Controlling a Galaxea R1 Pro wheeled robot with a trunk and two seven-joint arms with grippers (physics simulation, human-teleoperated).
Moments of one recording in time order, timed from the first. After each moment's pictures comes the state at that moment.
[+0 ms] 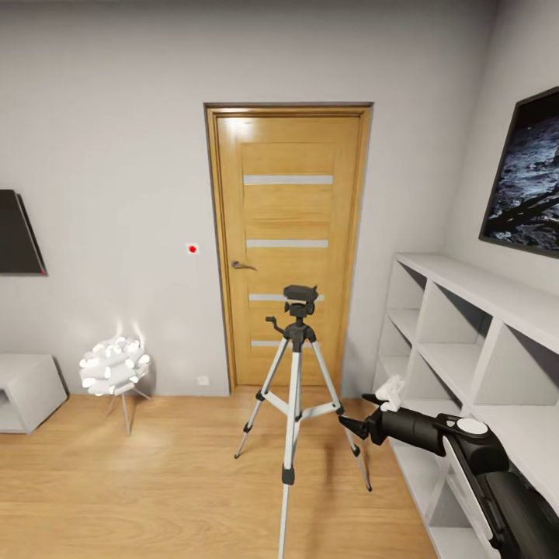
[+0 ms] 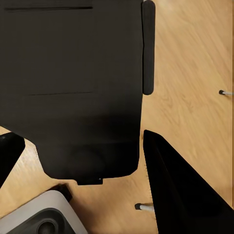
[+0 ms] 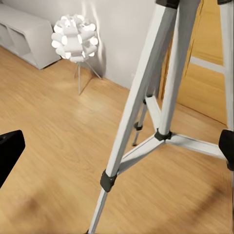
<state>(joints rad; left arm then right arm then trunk) 0.36 0.05 0.25 -1.38 0.90 0.17 0.46 -0.32 -0.20 -0.02 -1.50 0.07 0.57 0.87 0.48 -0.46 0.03</state>
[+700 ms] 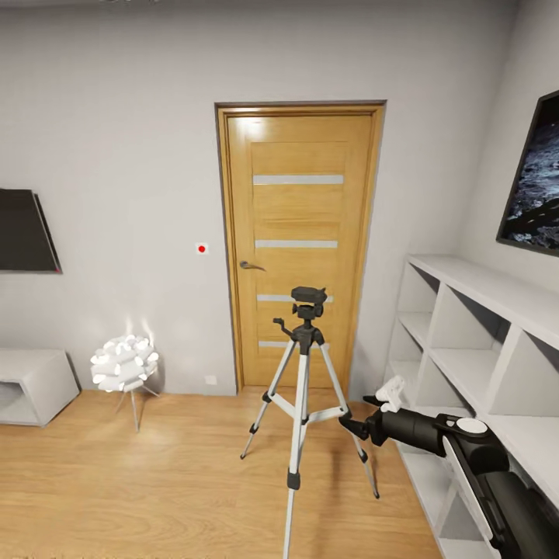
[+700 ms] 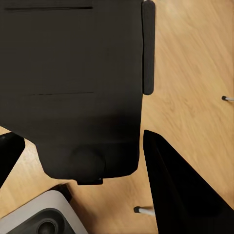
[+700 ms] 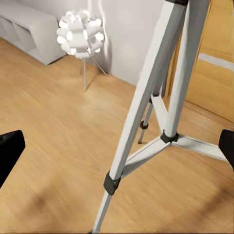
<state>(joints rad) 0.36 0.05 0.25 -1.38 0.90 0.17 0.46 -0.32 -0.20 -0.02 -1.51 0.08 0.60 0.87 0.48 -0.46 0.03</state>
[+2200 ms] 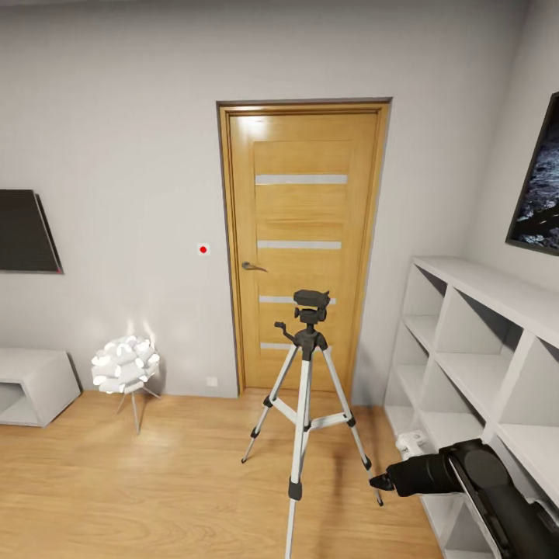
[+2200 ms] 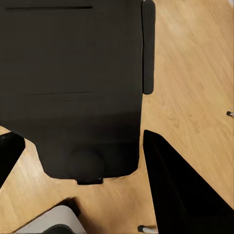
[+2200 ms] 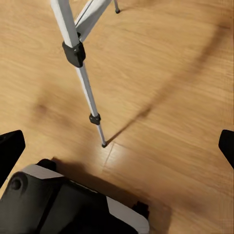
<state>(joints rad) 0.38 0.08 0.27 -1.40 0.88 0.15 0.46 -0.30 -0.25 0.00 -1.34 0.23 1.04 0.83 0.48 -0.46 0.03</state>
